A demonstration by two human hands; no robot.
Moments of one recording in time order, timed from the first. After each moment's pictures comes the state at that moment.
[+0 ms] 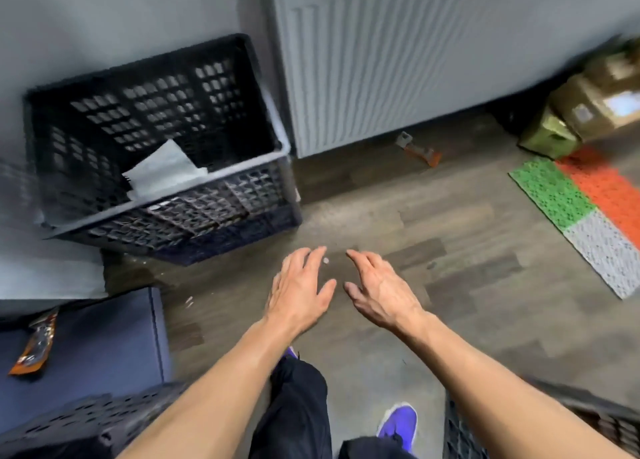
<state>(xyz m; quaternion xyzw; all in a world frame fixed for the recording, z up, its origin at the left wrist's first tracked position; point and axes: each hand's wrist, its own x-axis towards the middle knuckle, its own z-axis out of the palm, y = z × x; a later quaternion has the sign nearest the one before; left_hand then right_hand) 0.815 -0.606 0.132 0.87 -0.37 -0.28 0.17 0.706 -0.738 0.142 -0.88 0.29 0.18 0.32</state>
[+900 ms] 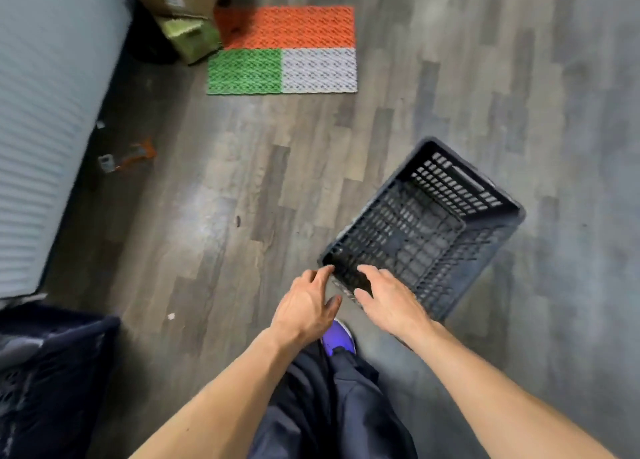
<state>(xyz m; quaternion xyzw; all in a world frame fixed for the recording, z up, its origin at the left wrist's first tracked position) 0.393 -0.775 0.089 0.56 -0.70 -0.44 -0.08 0.220 -0.751 0.104 -0.50 0.72 0.09 0.47</state>
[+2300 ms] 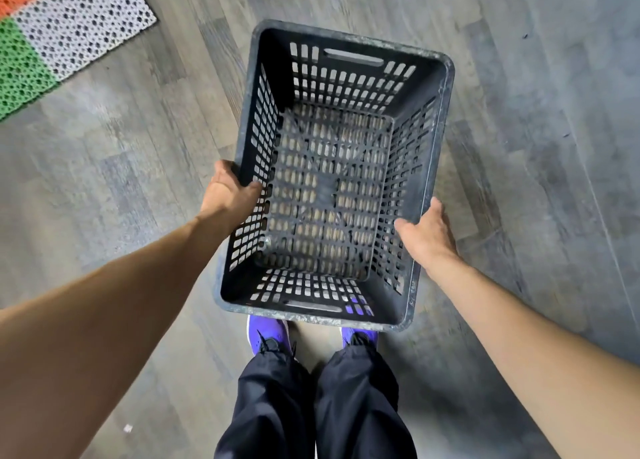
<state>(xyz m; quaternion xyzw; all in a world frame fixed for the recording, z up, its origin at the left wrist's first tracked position) 0.208 -0.935 -0.132 0.57 -0.66 -0.47 -0.12 0.035 -0.687 -0.104 0.02 0.91 -0.15 0.37</state>
